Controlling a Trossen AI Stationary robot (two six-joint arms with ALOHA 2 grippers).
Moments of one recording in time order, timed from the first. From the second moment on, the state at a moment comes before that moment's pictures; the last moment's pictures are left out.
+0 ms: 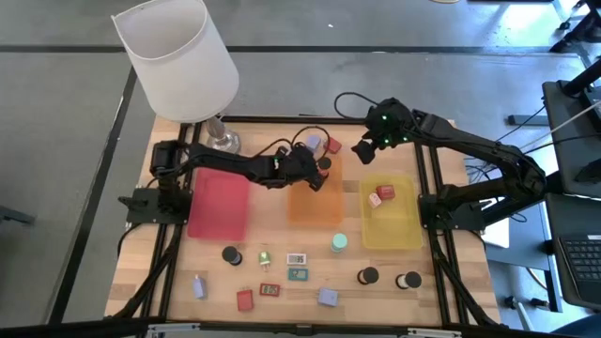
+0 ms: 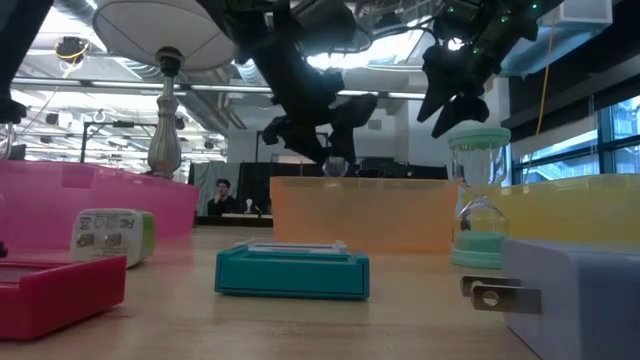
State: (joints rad) left arm 0.11 1.88 1.28 -0.23 -0.60 -0.62; right arm -0.55 1.25 1.02 -0.66 -0.11 0.21
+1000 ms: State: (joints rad) left arm 0.13 1.90 1.28 -0.25 -0.48 -0.56; right arm -0.55 1.25 1.02 -0.66 -0.11 0.23
